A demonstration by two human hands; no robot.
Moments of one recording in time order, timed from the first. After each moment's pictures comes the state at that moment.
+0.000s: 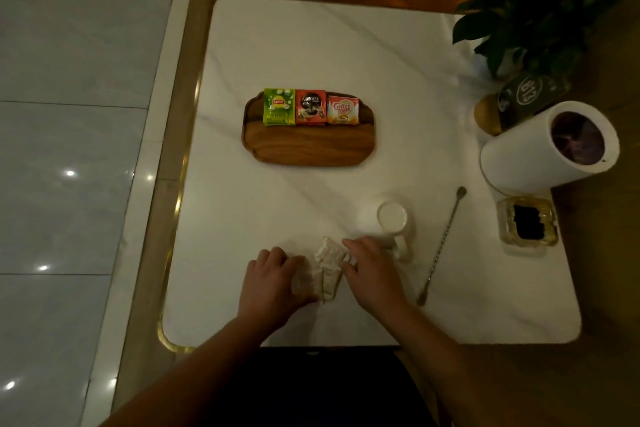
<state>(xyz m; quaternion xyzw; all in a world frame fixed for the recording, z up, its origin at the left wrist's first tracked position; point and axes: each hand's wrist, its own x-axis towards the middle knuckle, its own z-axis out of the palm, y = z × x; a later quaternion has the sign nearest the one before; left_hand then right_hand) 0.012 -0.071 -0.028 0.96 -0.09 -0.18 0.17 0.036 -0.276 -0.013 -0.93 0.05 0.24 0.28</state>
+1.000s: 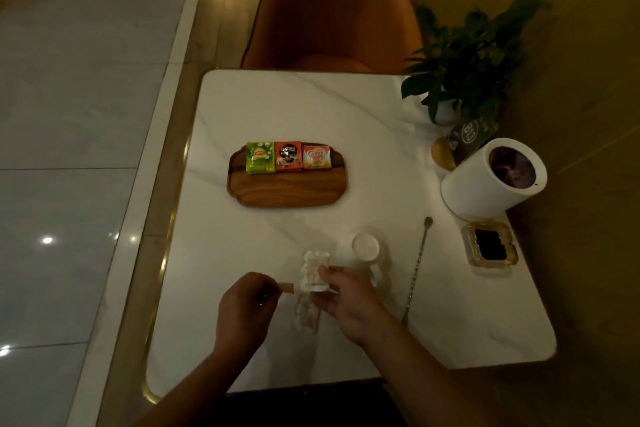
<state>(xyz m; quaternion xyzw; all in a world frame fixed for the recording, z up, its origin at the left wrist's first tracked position) 0.024 -0.075 0.027 0.91 0.05 -0.04 0.40 0.047 -0.255 0.036 -0.47 0.39 0.24 0.75</state>
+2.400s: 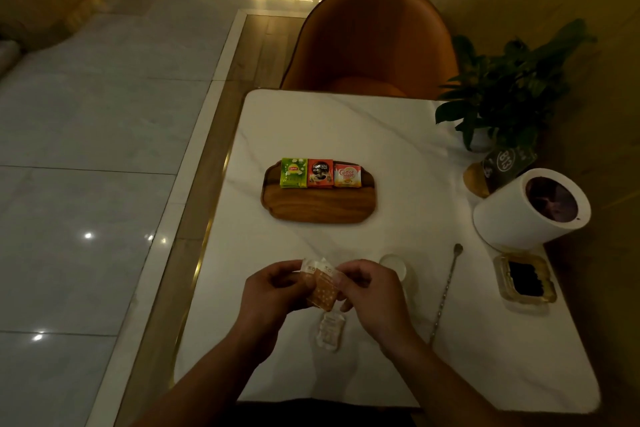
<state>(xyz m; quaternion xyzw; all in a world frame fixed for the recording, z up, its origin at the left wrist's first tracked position) 0.046 -0.077 0.085 0.59 0.23 -0.15 0.76 0.056 -0.251 0.091 -0.77 0.11 0.11 0.62</state>
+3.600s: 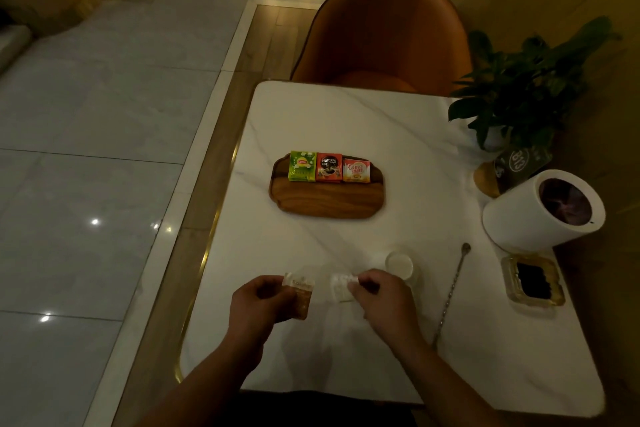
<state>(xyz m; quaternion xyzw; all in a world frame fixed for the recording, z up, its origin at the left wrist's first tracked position) 0.024 -0.054 0.051 0.63 0.34 -0.12 0.69 0.051 -0.265 0.042 -0.88 0.14 0.13 0.43</state>
